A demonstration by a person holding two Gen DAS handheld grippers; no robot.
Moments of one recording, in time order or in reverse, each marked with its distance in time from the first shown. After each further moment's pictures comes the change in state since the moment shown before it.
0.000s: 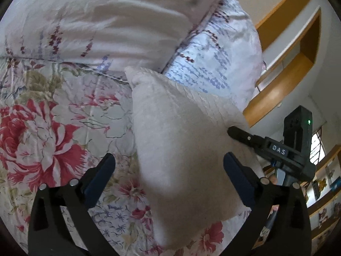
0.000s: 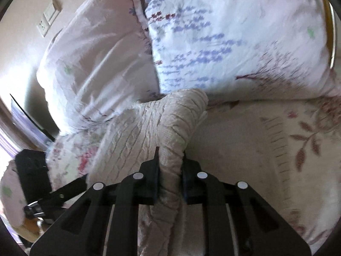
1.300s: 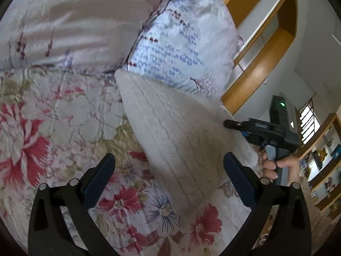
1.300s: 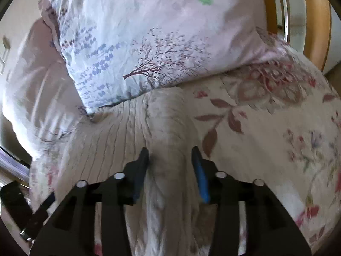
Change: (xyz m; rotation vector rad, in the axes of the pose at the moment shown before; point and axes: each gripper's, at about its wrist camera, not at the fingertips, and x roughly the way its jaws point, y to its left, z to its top) left arm 0.022 -0.027 -0.027 0.141 0.054 -0.077; right arm -0.022 -0.117 -0.025 0.282 0.008 -0.115
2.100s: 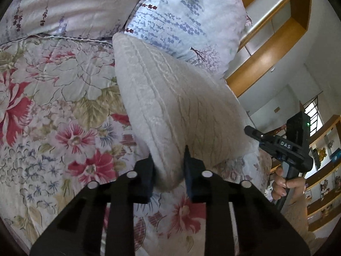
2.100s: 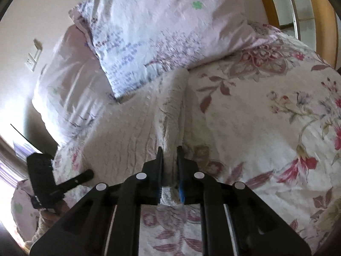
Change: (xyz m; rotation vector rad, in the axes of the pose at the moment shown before) left arm 0.013 -0.017 -0.024 -0.038 0.143 0.041; right arm -0.035 -0.032 -0.063 -0.031 -0.032 0.130
